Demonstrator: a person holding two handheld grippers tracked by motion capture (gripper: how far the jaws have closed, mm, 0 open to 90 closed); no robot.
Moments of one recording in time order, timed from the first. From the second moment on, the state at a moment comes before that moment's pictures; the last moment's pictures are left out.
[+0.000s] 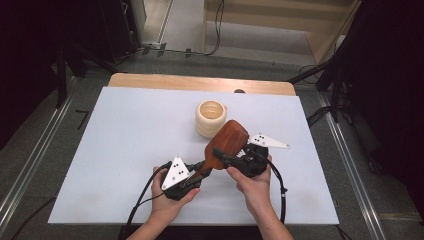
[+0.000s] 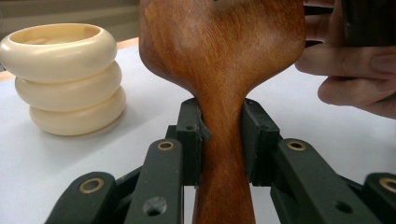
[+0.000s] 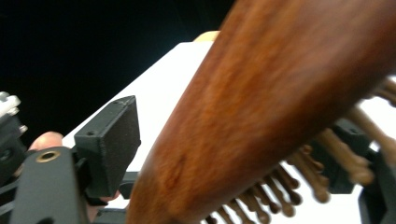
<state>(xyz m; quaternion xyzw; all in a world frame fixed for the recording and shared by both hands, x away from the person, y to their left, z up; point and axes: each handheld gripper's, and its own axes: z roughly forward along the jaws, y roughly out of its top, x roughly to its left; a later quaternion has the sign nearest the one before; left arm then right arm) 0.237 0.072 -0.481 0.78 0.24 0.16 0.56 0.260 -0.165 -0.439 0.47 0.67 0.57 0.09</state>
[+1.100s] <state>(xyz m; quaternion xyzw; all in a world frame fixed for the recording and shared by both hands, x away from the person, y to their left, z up) 0.253 0.105 -0.480 0.76 0.29 0.13 0.57 0.255 -0.188 -0.434 0.42 0.65 0.62 0.08</state>
